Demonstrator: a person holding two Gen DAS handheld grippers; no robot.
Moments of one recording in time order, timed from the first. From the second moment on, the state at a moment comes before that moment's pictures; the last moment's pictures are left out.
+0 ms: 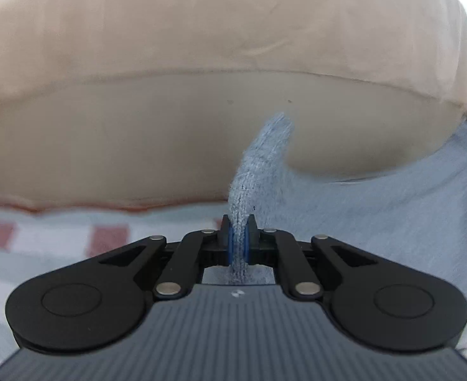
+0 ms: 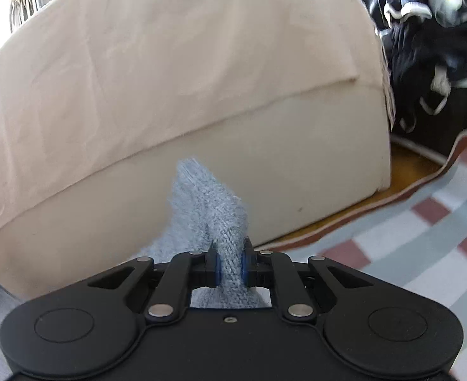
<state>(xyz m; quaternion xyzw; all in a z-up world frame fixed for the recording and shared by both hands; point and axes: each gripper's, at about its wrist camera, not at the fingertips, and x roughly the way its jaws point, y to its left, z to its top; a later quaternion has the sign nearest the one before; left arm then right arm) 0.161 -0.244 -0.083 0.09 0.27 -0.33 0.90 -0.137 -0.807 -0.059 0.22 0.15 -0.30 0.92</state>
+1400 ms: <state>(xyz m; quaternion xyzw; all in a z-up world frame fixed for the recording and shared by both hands) -0.022 -0.247 -0.106 0.09 0.42 -0.29 0.85 -0.300 -0.655 -0.137 0.41 0.27 -0.30 0.82</state>
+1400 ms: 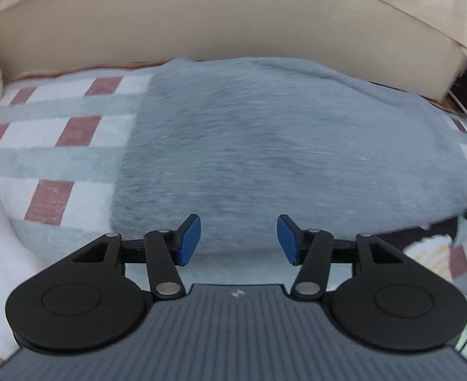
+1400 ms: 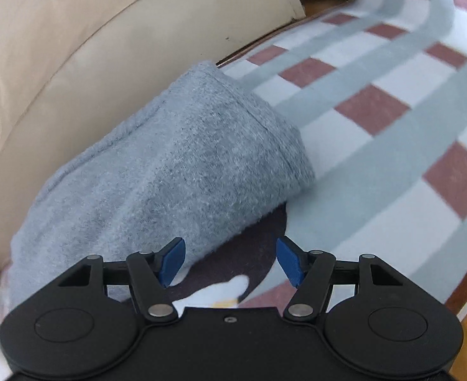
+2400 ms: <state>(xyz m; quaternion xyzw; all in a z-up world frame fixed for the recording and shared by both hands) -0.044 -0.277 -0.042 0.13 0.35 -0.35 0.86 -0.283 -0.643 -0.117 0.42 0.27 -0.28 0.82</state>
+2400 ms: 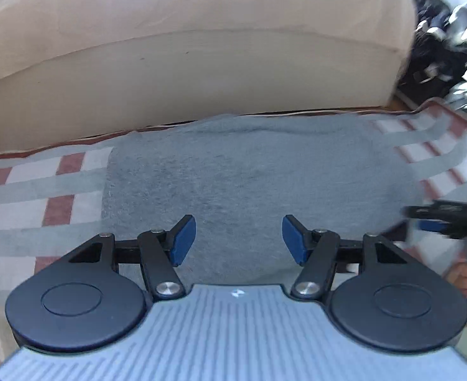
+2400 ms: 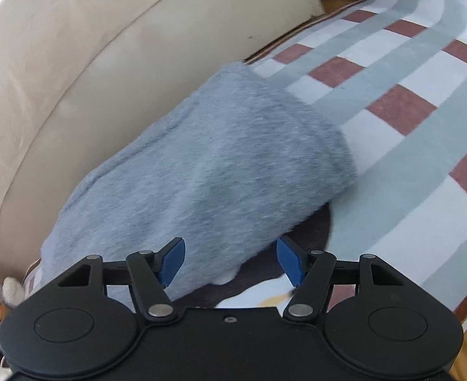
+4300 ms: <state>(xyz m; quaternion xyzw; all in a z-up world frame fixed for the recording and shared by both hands) 0.097 -0.189 -0.153 -0.04 0.46 -0.41 0.78 0.017 -0.459 0.010 -0.12 0.28 0.04 0.95</state>
